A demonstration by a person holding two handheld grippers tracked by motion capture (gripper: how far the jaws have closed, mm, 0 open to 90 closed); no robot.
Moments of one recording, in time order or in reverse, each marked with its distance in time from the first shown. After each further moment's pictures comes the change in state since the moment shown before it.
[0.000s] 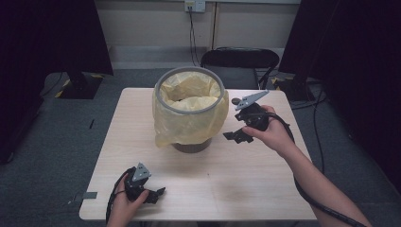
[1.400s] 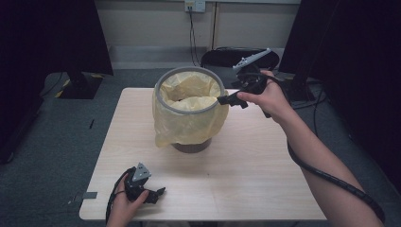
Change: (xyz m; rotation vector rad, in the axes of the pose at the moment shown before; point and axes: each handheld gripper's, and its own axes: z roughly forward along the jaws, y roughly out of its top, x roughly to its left) left arm 0.000 0.000 0.000 0.001 -0.002 0.001; right arm -0.039 0.081 -0.026 -0.097 -0.027 0.070
